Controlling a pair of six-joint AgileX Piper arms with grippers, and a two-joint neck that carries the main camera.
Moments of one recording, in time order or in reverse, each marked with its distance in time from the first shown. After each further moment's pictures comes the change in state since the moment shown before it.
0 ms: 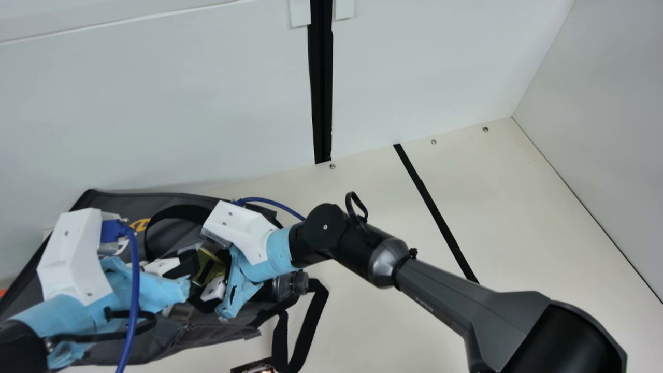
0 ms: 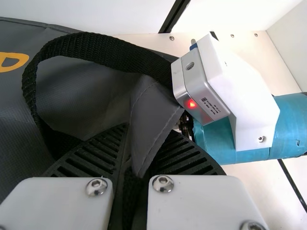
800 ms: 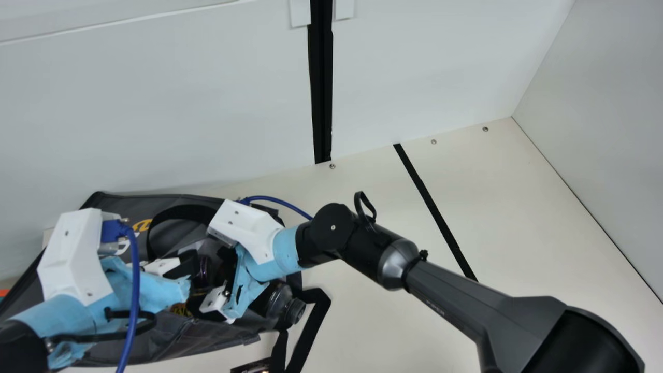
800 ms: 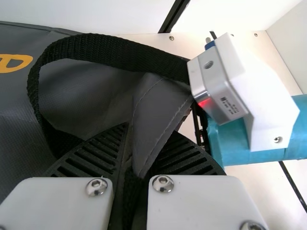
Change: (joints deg) left arm 0.0 0.0 0.0 0.0 0.0 0.0; right arm -1.1 -2.4 1.9 -0.9 0.3 0.3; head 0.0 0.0
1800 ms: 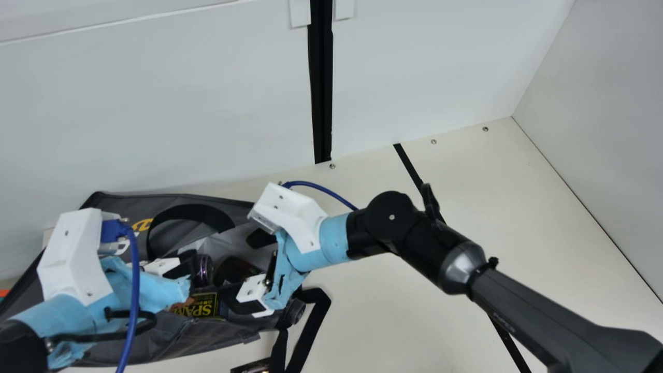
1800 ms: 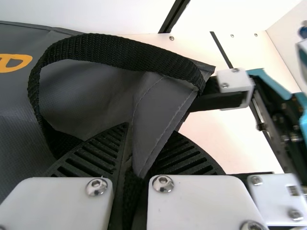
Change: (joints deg) left arm 0.0 0.0 0.0 0.0 0.0 0.0; right arm -8.6 -11.2 7.2 1.5 7.0 -2.8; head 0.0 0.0
